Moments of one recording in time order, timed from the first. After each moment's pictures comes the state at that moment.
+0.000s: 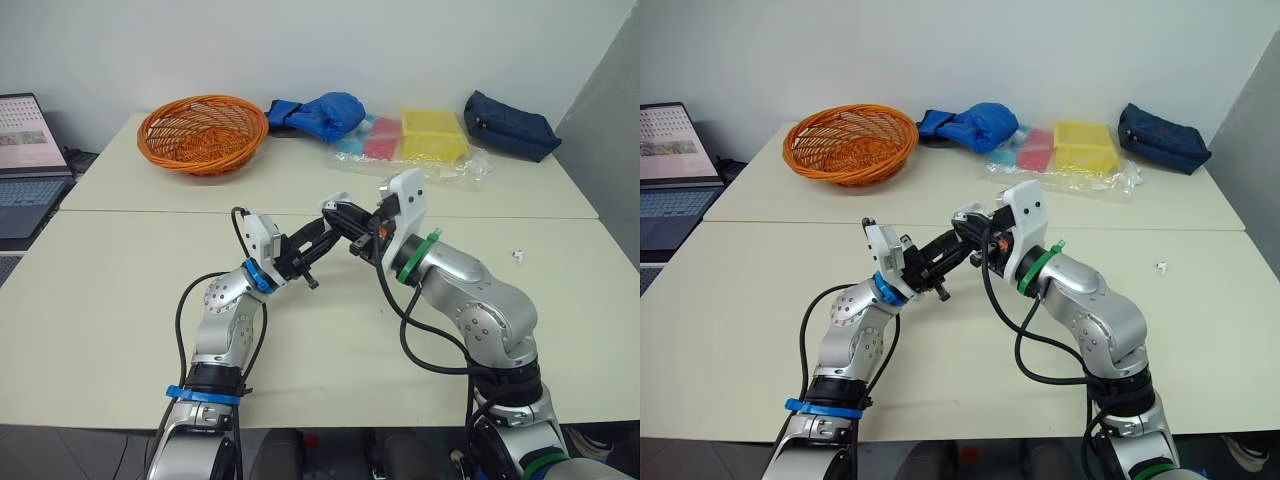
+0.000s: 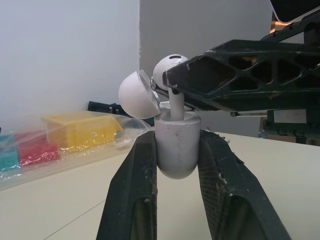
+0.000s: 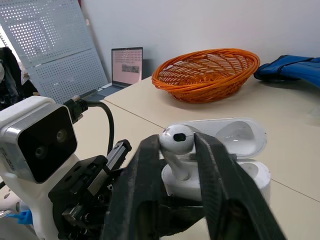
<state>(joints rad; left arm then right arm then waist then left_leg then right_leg) -0.45 0.19 0.03 0.21 -0.43 -0.12 -0.95 -0.56 -0.13 0.12 -0.41 0.48 0.81 0.31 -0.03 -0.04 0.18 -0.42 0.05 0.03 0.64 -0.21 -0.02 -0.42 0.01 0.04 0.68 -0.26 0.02</state>
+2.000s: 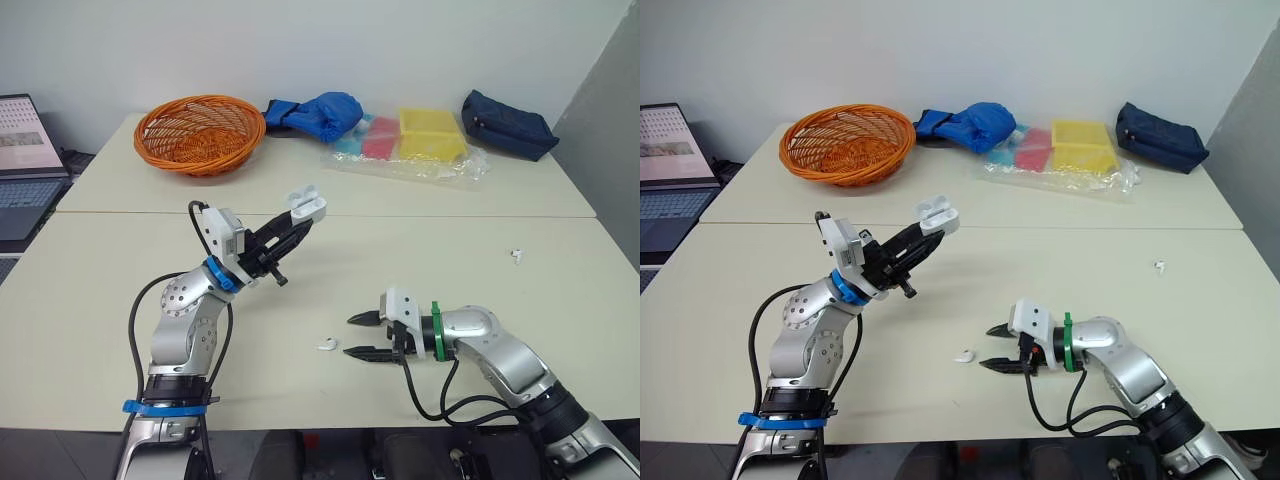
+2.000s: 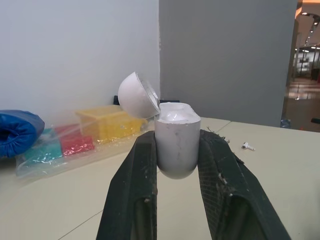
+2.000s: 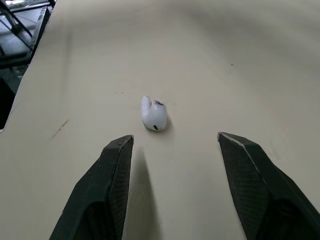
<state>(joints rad) -0.38 0.33 0.11 0.03 -0.48 0.01 -0.90 -0.34 -0.52 0.45 -0.09 0.24 0.28 0.99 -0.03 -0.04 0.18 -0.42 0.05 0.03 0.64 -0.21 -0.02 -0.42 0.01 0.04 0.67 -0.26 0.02</state>
